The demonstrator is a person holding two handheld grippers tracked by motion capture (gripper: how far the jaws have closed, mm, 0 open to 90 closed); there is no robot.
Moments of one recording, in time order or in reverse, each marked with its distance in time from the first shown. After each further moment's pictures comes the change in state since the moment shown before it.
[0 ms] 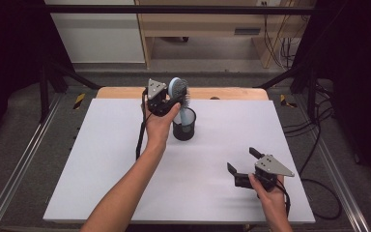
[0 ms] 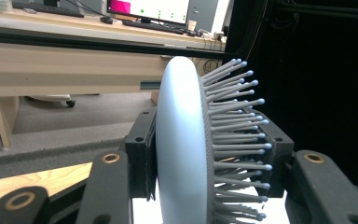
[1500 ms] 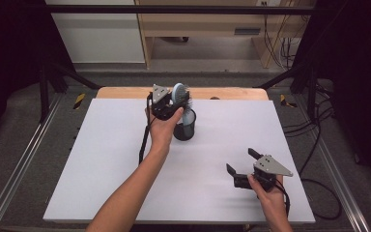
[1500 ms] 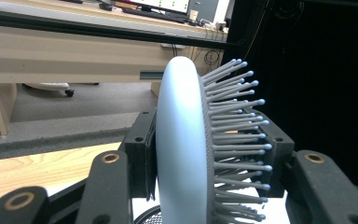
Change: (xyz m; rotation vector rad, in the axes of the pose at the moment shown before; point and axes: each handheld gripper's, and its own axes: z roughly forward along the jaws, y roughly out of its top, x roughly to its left) left arm -0.002 -0.018 0.009 0.030 0.001 -0.007; right arm 0.001 -0.001 0.001 0.018 0.012 -0.005
